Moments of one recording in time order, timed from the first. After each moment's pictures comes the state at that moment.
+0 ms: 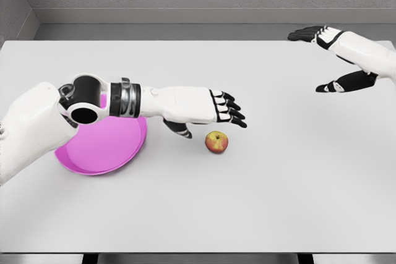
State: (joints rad) left arm -0.85 0.50 -0.97 -1.50 -0.39 -0.61 -0.48; right arm -0.43 -0.78 0.19 -1.52 -0.01 -0.61 0.61
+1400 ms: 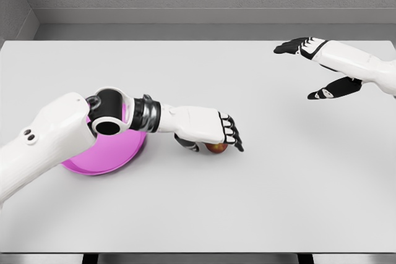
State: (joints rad) left arm -0.85 0.44 -1.06 -1.44 -0.52 -0.61 -0.48; right arm -0.47 -0.78 0.28 -1.49 0.04 -0.61 0.61
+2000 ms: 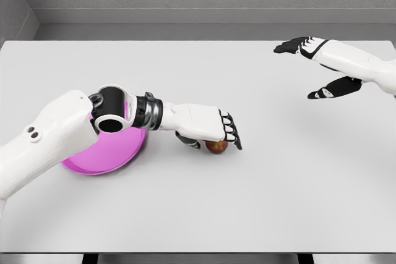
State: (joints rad) left arm -0.87 0.42 -1.07 -1.41 -0.54 -0.61 -0.48; right arm -0.48 -0.78 0.28 -1.49 0.04 -0.61 0.61
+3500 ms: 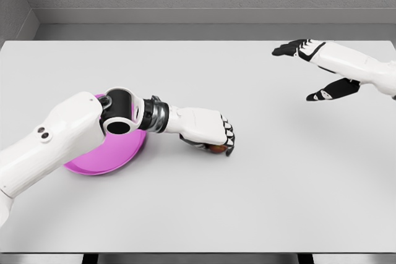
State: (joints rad) left arm -0.88 0.39 -1.10 -1.37 -0.58 -0.61 -0.48; right arm -0.48 -0.78 0.30 -1.49 0.04 -0.61 0.61
